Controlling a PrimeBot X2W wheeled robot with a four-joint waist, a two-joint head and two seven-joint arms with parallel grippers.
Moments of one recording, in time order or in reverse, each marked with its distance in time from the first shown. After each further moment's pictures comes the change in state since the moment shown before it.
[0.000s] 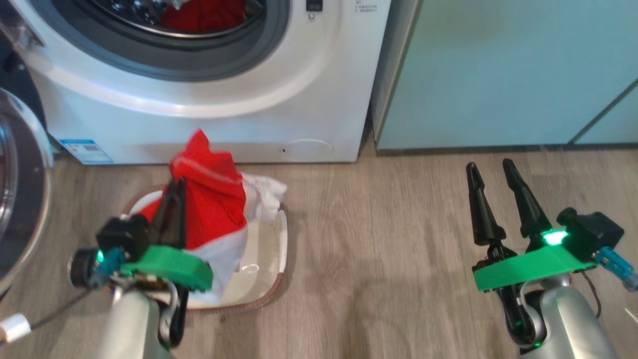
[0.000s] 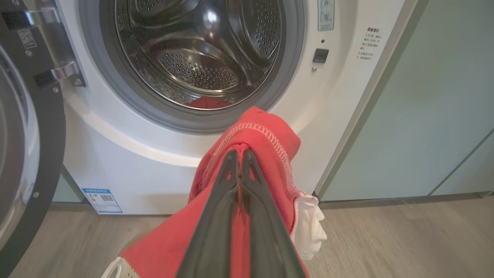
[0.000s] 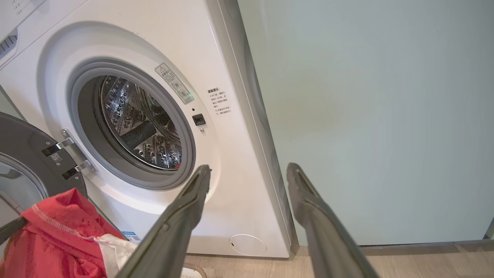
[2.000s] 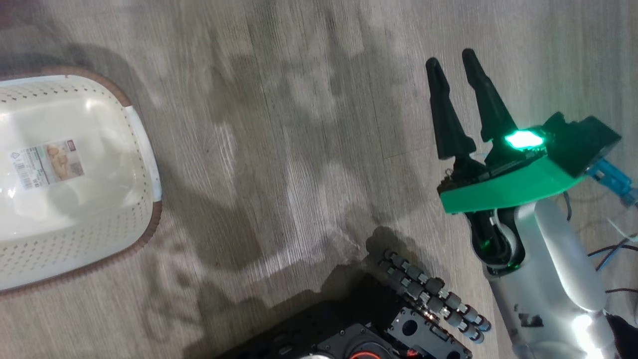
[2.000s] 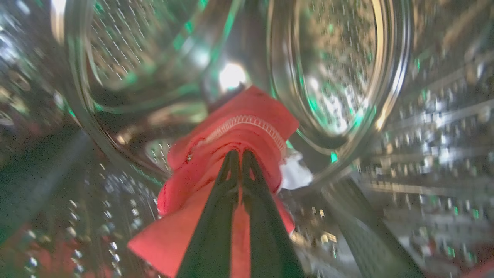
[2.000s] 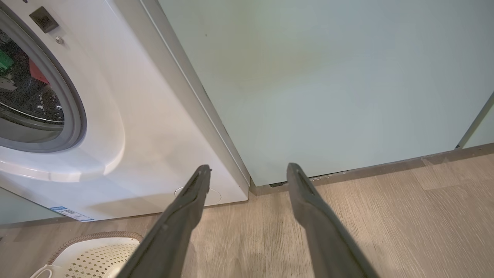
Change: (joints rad) left arm -1.576 0.358 0.056 0.789 0.197 -0.048 -0.002; right arm -0.307 0.008 0.171 -0.034 0.177 0.000 0.000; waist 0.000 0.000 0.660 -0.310
